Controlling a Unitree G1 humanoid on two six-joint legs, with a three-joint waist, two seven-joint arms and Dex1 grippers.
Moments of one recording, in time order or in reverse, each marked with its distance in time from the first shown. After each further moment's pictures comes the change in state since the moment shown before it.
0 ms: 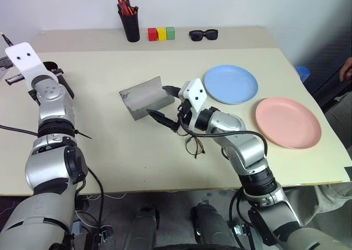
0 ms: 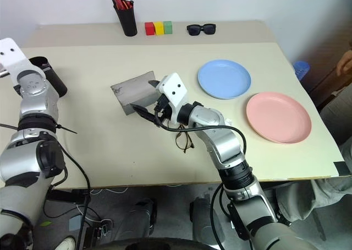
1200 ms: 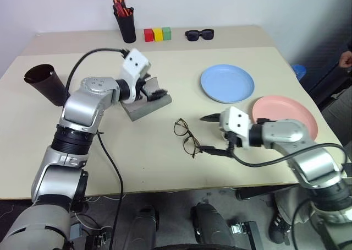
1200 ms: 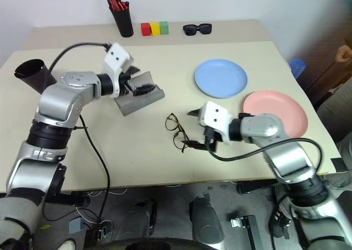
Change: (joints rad) left arm 0.177 0.038 -0.639 -0.954 -0.244 0.979 -1.168; right arm 0.209 -0.660 -0.133 -0.242 0.062 0.094 0.396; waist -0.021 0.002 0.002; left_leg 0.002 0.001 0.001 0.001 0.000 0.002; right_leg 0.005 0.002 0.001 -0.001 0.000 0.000
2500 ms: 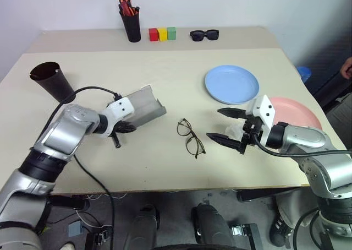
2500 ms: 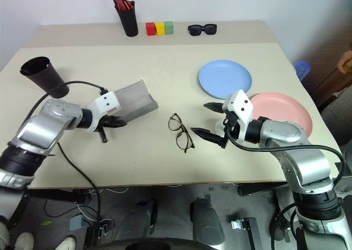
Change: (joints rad) left arm 0.343 0.366 -0.038 -0.168 0.090 -0.251 -0.346; right arm 0.105 0.113 -0.187 -0.025 0.219 0.093 -0.126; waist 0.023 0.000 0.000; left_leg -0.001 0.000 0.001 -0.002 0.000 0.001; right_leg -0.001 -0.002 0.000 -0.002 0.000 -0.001
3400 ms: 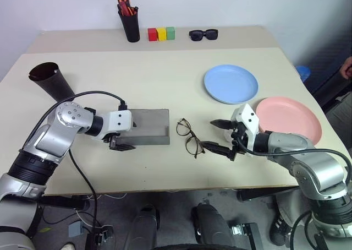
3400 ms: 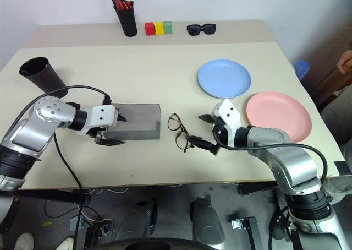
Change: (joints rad) left arm -0.064 -0.055 -0.007 0.117 0.100 -0.349 -0.208; right arm -0.056 0.053 0.085 -0.024 0.053 0.223 -0.143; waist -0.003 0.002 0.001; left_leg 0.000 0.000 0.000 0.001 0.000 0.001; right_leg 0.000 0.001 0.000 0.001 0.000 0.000
